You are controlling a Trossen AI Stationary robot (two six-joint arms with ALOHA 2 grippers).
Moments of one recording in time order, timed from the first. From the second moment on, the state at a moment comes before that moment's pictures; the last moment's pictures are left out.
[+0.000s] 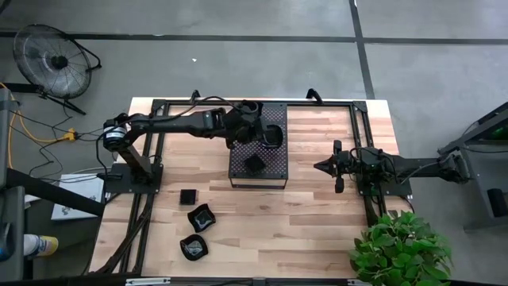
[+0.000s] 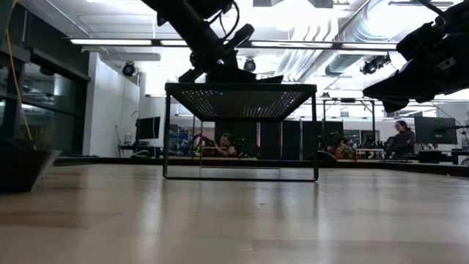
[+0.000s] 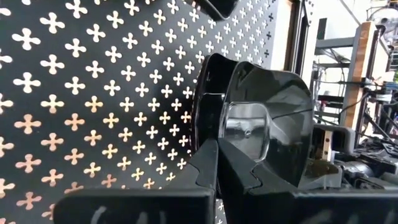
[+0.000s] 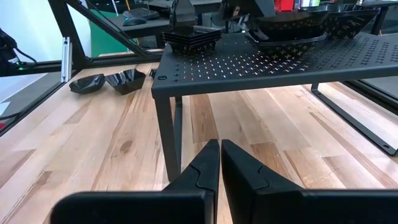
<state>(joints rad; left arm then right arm) 0.24 1.65 1.33 -0.40 -0.07 -1.47 -0.05 0.22 0.01 0.03 0.01 0.09</state>
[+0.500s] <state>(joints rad) 0.24 1.65 1.33 -0.40 -0.06 -1.46 -0.05 0.22 0.01 0.03 0.01 0.09</state>
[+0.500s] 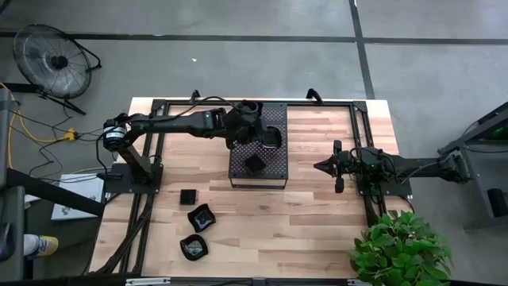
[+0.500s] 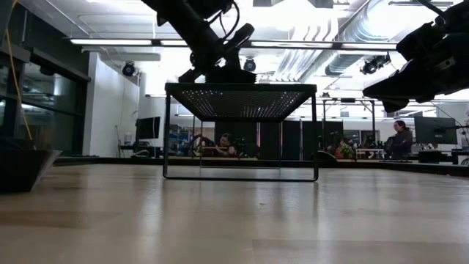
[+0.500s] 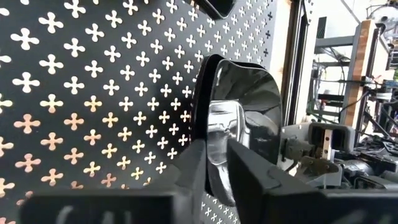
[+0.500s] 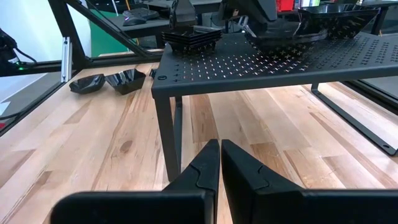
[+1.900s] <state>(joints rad) 0.24 1.51 1.34 -0.75 0.03 -1.21 -0.05 0.22 0.01 0.03 0.01 0.09</state>
